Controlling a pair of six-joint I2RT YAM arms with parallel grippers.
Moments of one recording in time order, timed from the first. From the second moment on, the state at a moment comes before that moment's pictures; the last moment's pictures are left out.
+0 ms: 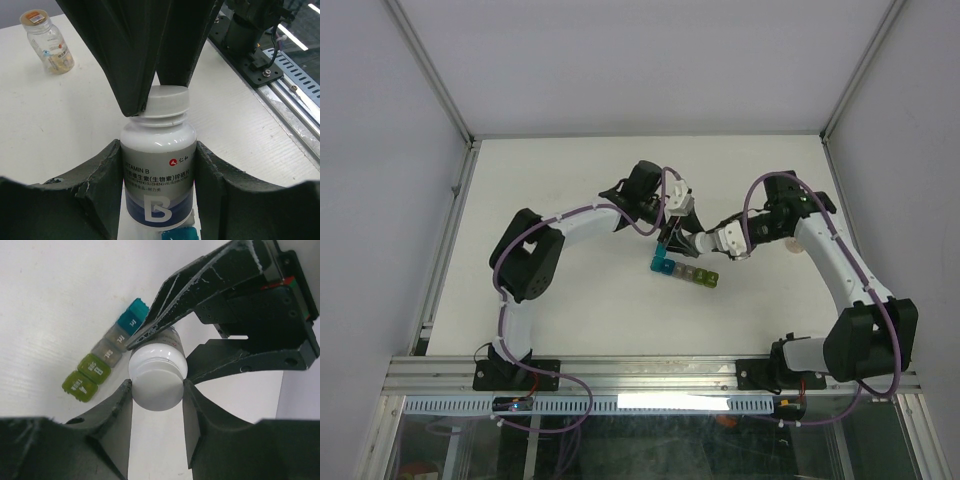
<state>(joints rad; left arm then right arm) -0.69 2.02 1.45 0.00 1.24 0.58 0.15 1.31 1.08 -1.05 -1.03 -1.88</state>
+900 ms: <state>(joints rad) -0.66 2.09 1.53 0.01 1.23 0.57 0.15 1.23 1.09 -0.92 -0.94 -1.41</state>
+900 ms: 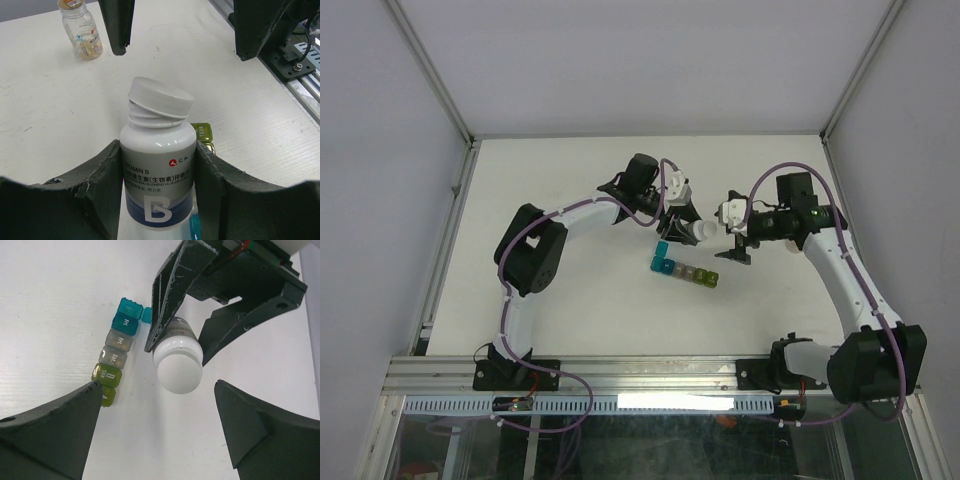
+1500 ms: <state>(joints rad) -0.66 2.09 1.53 0.04 1.21 0.52 0.24 1.18 0.94 -0.49 -0.80 -0.94</state>
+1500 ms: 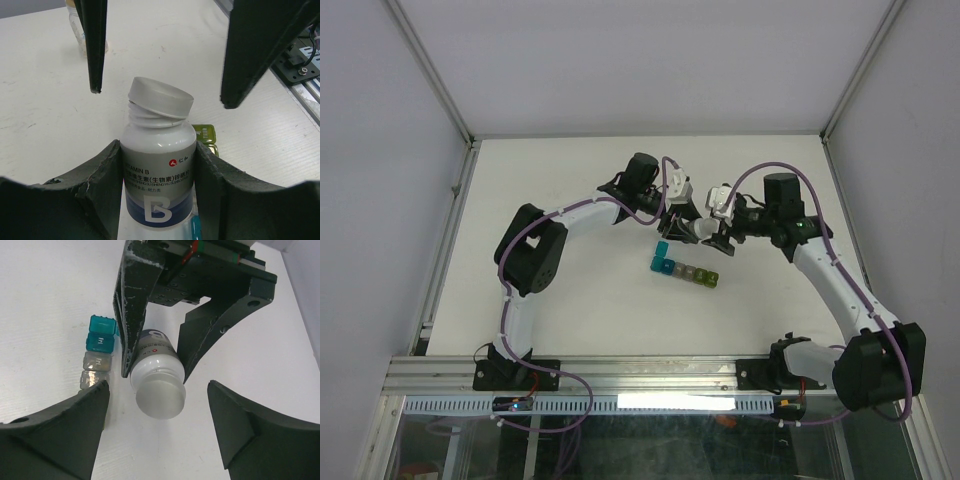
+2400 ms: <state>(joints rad) -0.65 2.09 1.51 0.10 1.19 0.50 0.07 1.16 0.95 -0.51 -0.82 -0.84</state>
